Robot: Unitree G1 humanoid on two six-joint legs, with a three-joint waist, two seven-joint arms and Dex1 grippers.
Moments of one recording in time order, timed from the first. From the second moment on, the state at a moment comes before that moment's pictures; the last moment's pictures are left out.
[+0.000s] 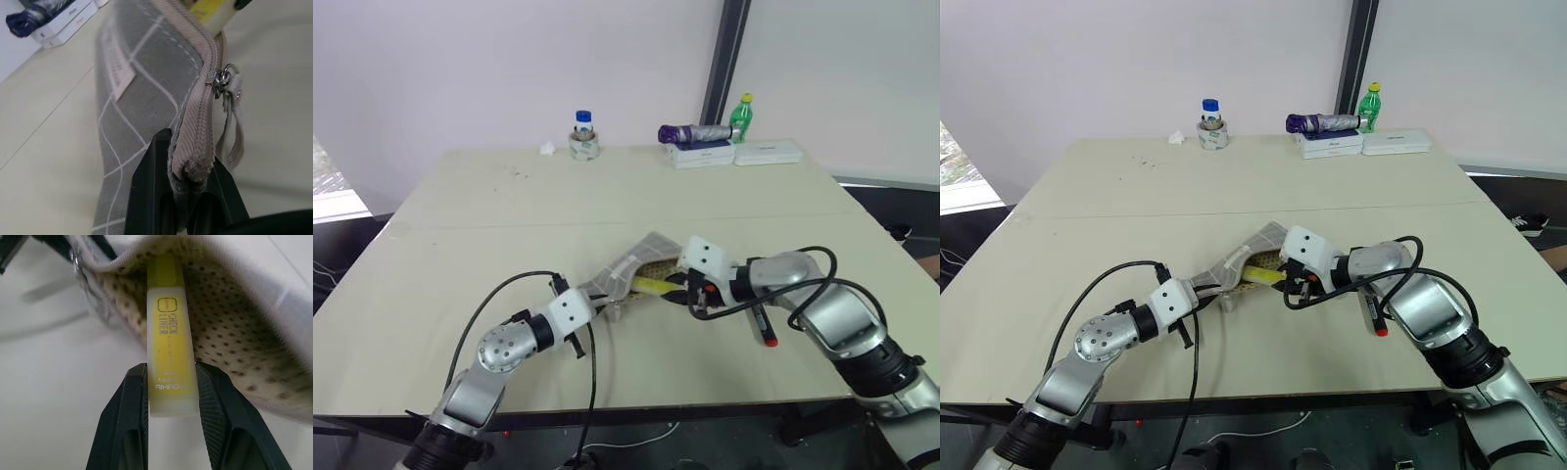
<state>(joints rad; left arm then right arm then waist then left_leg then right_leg) -0.22 0.48 -0.20 -0.17 0.03 0.02 -0.65 -0.68 -0.73 0.31 -0.26 0.22 0.75 0.92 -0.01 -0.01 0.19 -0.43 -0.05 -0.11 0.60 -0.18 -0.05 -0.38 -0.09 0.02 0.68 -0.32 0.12</state>
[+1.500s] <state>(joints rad) -0.31 0.31 -0.15 -0.08 -0.01 0.14 -0.50 -0.41 -0.89 -0.03 -0.36 0.29 0.79 0.81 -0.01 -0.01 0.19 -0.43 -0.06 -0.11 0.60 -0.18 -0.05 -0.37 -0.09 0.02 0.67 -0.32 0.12</state>
